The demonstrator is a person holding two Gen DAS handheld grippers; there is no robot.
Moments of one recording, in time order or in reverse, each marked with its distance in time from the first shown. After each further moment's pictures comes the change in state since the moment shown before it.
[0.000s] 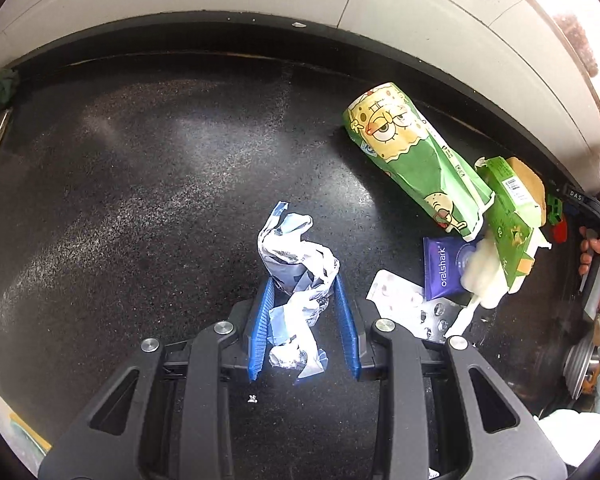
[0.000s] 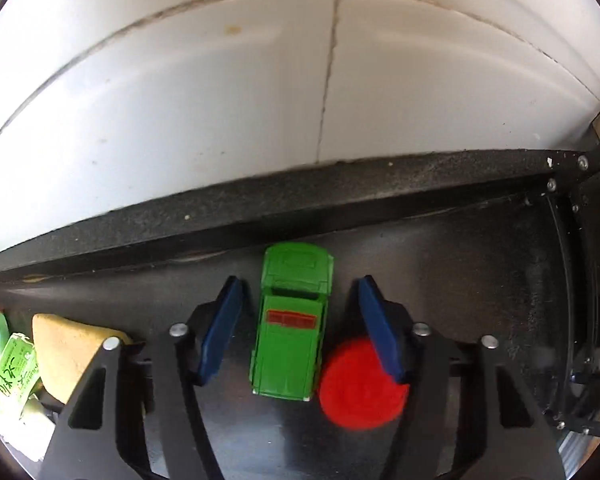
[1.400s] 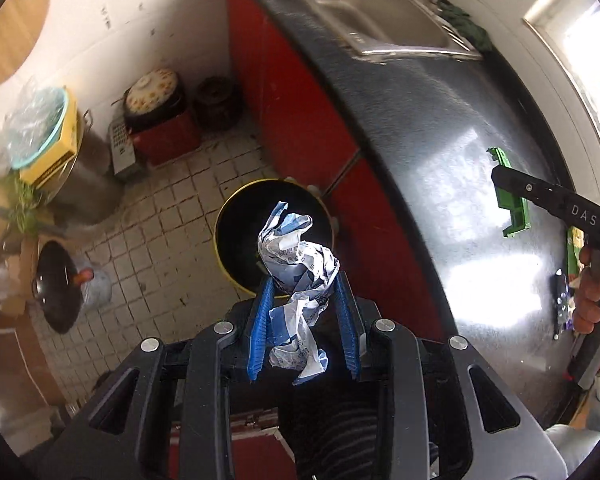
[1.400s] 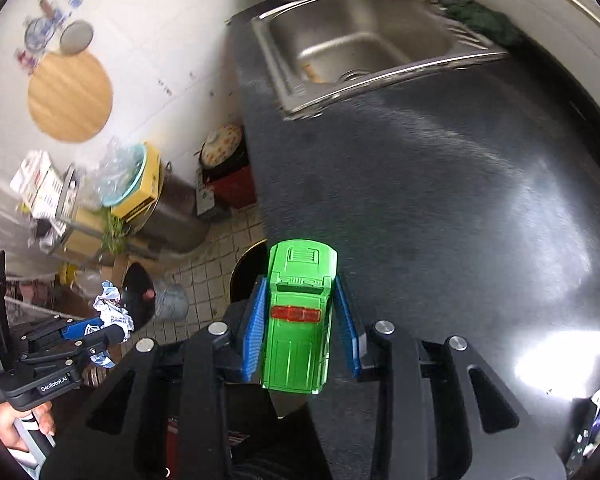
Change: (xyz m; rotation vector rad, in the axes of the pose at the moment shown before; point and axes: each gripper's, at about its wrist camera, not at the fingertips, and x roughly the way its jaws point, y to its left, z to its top) left arm -0.171 0.243 -0.470 -1.000 -0.215 0.212; right arm -0.234 0.556 -0.472 -1.346 0.222 0.731
